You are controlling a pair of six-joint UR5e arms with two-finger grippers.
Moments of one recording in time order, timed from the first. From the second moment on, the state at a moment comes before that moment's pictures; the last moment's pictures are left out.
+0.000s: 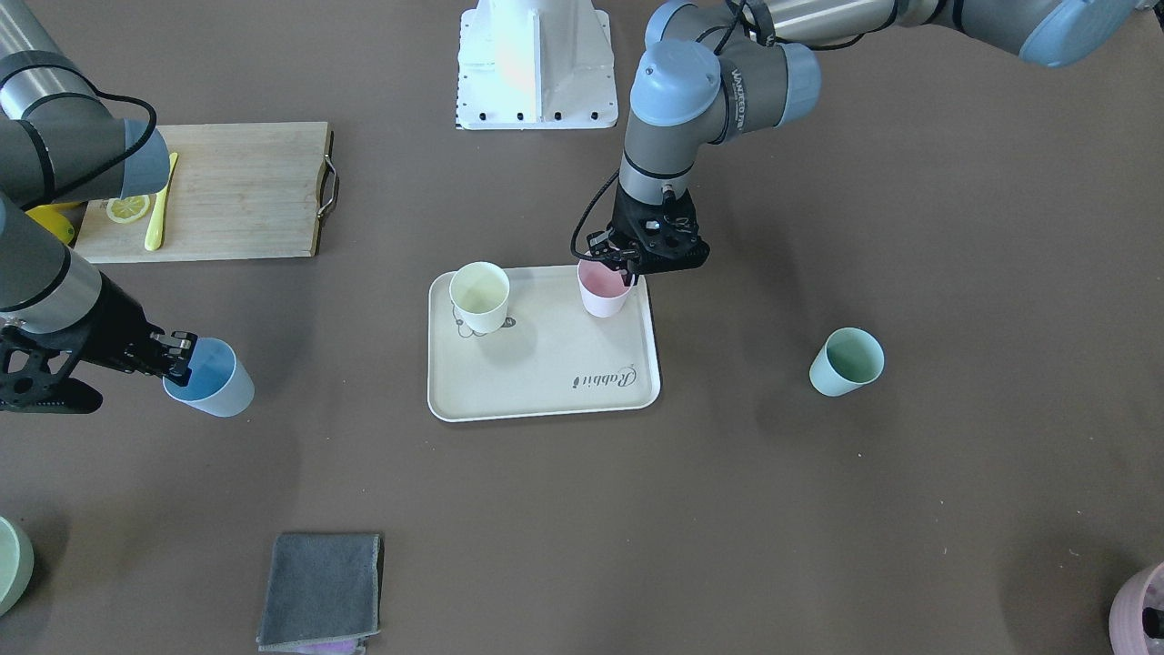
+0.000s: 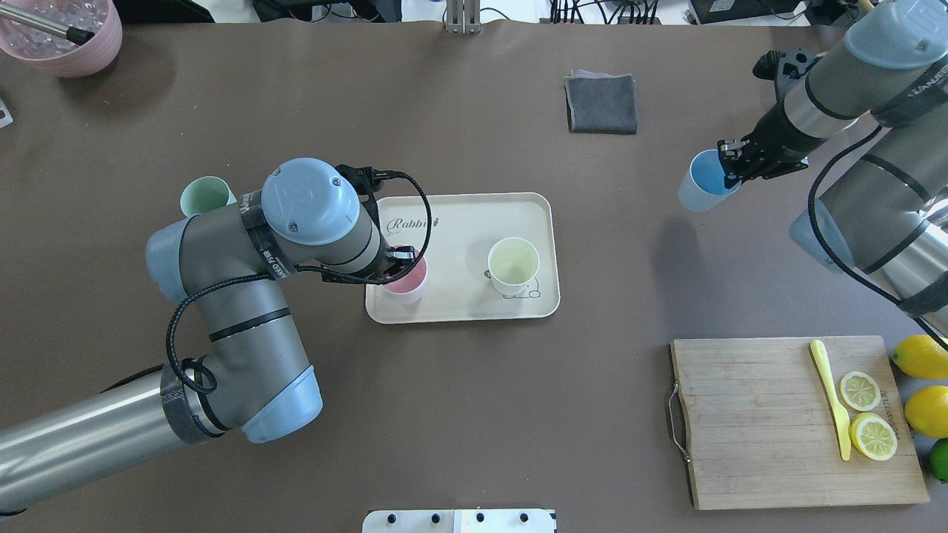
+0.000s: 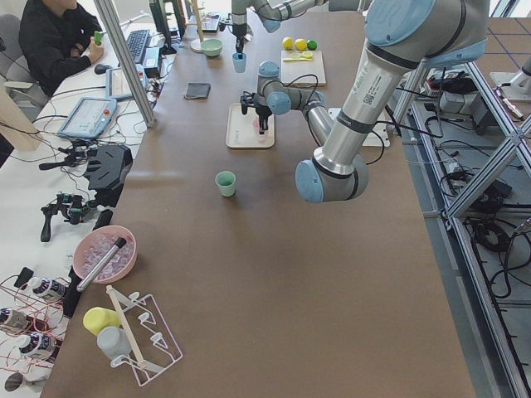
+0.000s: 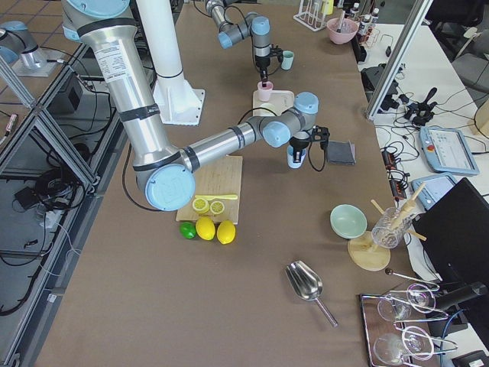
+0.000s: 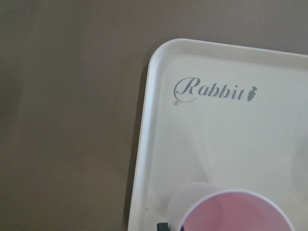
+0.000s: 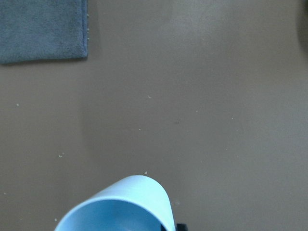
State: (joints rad) left arm -0.53 -2.20 -1.68 -1.65 -1.84 -1.37; right arm 1.02 -1.23 1.64 -1.40 2.23 0.87
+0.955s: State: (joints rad) left arm -0.63 -2.18 -1.84 -1.54 -1.91 -1.25; right arm 0.87 -1.08 1.76 -1.57 2.19 1.10
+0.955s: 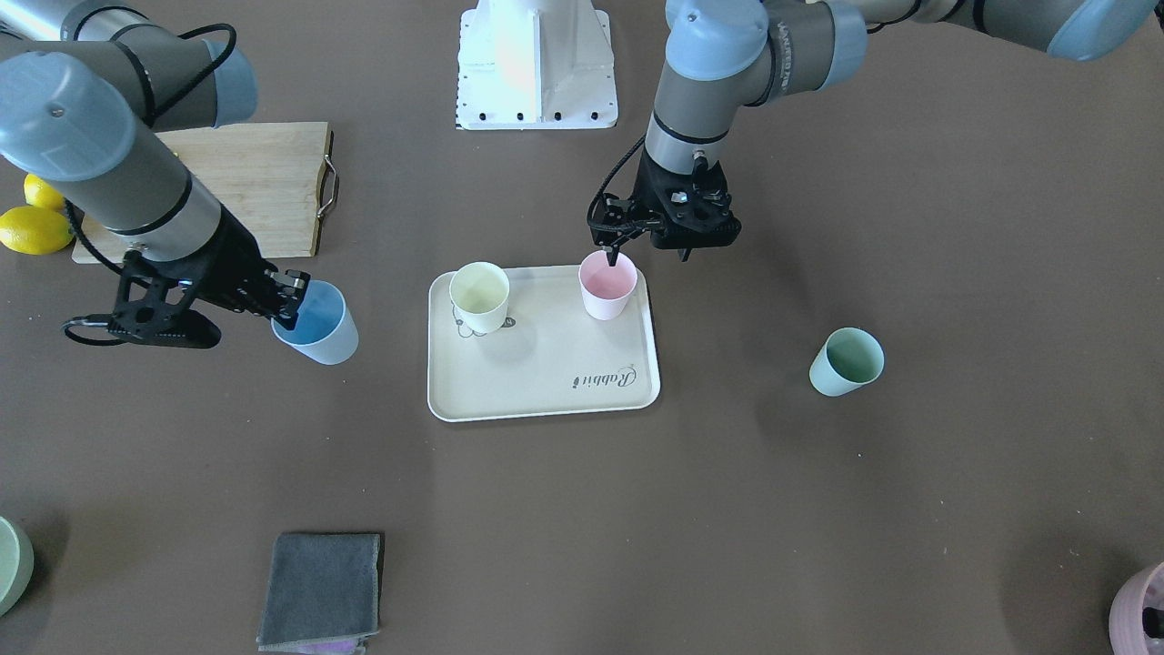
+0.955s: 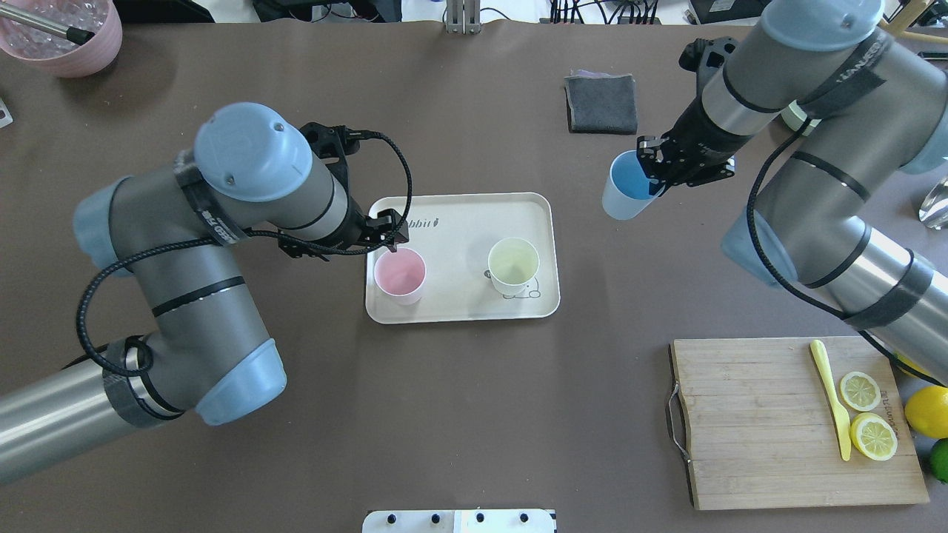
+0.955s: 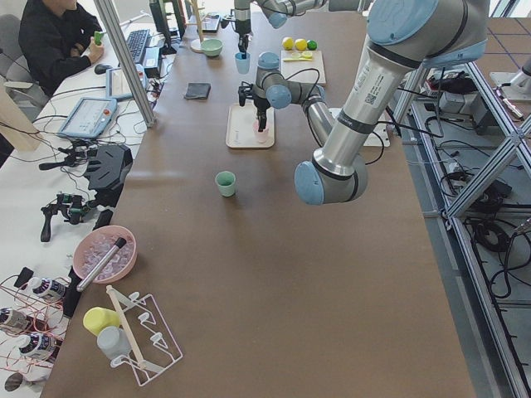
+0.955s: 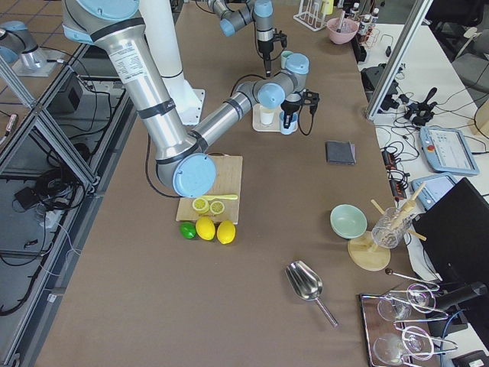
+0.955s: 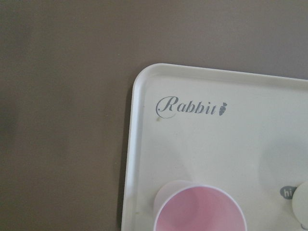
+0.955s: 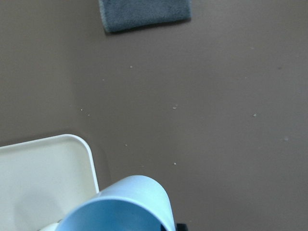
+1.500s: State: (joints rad) left arm -0.85 -2.09 -1.86 -1.51 -2.05 -0.93; right arm 0.77 -0.91 1.59 -1.54 2.11 1.23
